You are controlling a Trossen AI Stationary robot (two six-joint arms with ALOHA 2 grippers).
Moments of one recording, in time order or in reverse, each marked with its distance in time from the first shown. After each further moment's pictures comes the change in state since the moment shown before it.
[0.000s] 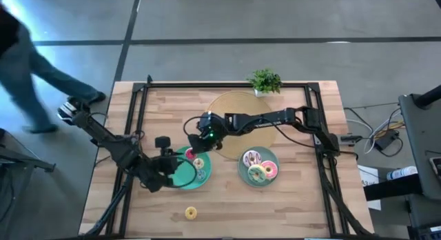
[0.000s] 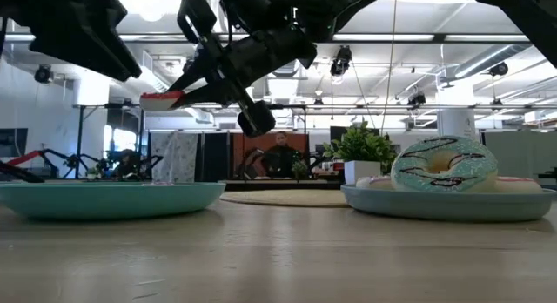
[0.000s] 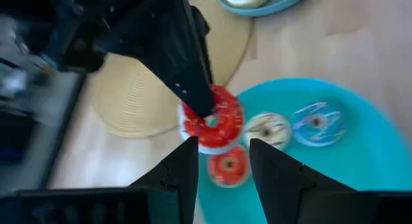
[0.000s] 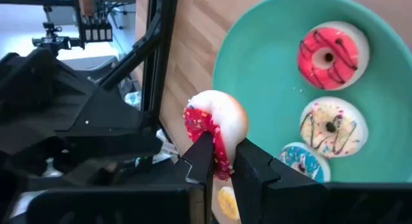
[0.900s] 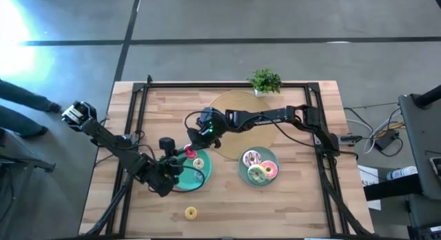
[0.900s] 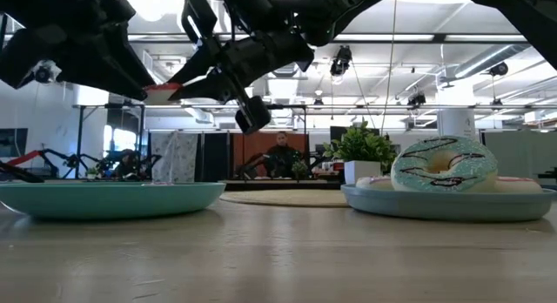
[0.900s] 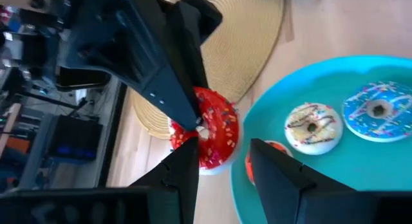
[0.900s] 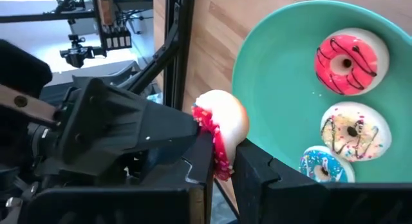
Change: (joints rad) left arm 0.022 0.150 0.012 0.010 -0.146 0.084; right arm -0.023 0.000 0.001 0.065 -0.051 0.095
